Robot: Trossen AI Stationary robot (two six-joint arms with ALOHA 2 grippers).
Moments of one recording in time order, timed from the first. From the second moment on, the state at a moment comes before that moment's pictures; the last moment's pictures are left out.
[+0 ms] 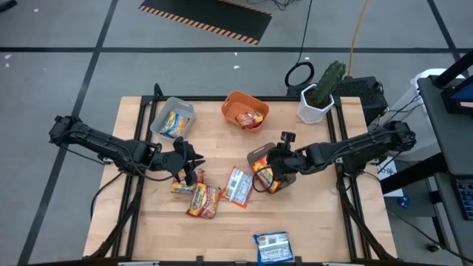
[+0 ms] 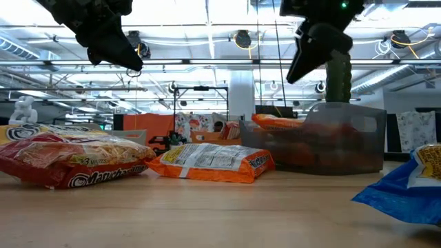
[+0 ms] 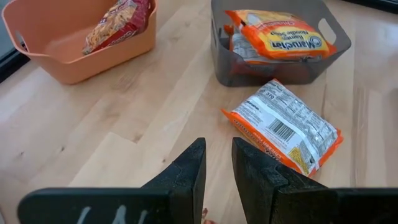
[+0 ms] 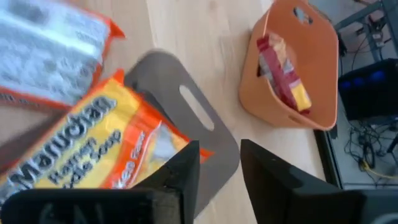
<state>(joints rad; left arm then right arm) -0.27 1.06 0.71 -0.38 -0.45 -0.49 0.21 1.41 1.05 -0.74 0.61 0.14</state>
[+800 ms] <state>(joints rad) -0.70 1.09 0.71 -0.12 -0.44 -0.51 0.38 1.23 1.06 -0.74 0.41 0.31</state>
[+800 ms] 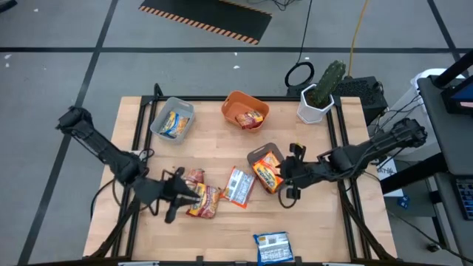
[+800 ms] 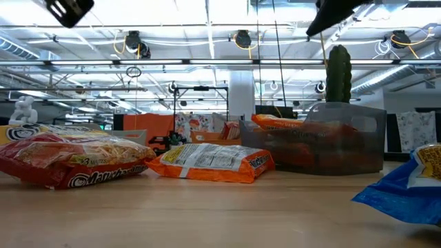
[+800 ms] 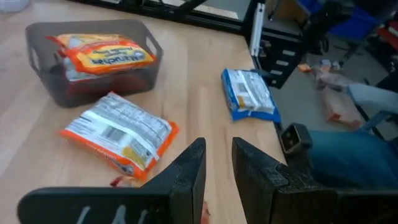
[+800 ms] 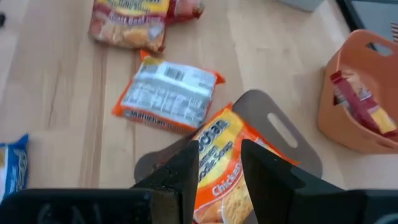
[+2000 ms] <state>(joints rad) -0.95 1.58 0.71 -0.41 -0.37 -1.31 0.45 1.28 1.03 -0.61 0.41 0.38</state>
